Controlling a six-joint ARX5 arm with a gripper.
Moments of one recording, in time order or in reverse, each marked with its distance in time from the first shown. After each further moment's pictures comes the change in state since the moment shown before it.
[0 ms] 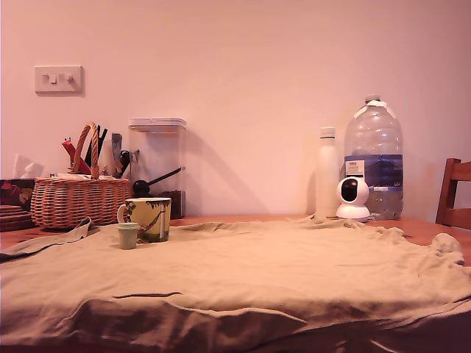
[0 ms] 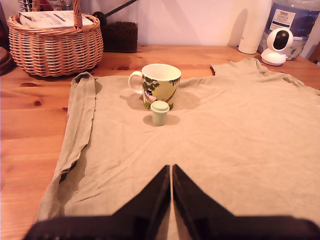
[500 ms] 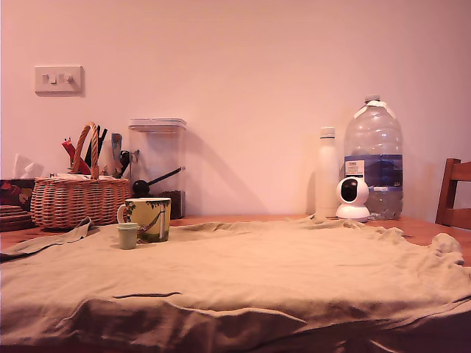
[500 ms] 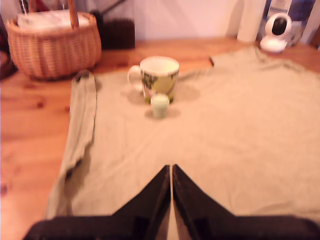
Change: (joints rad) arm 0.000 -0.072 -0.008 -0.055 0.002 0.067
